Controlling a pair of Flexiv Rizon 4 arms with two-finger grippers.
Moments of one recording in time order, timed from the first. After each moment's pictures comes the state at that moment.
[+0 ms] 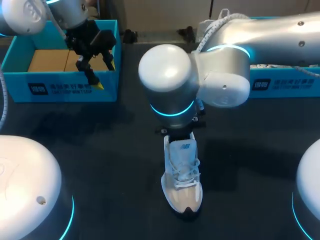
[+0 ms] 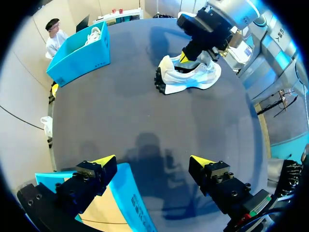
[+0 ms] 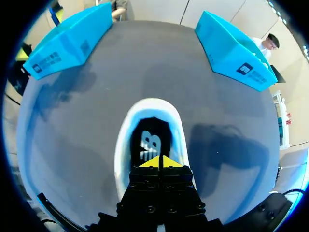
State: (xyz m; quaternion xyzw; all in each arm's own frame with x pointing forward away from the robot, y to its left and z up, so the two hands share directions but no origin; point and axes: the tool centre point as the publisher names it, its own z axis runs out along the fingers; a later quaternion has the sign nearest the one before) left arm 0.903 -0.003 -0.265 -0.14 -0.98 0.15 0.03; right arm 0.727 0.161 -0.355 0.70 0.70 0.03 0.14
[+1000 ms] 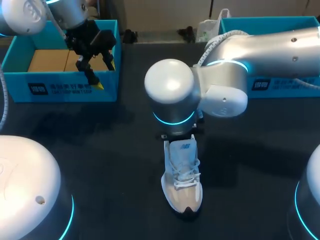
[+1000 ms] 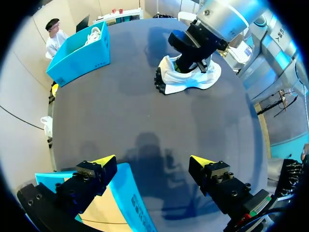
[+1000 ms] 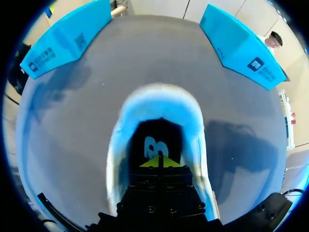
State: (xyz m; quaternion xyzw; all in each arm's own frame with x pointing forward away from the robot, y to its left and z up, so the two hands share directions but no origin) left arm 0.903 -0.003 -0.265 -0.14 -0.98 0.15 0.03; right arm 0.739 0.167 -0.391 0.70 0.70 0.05 0.13
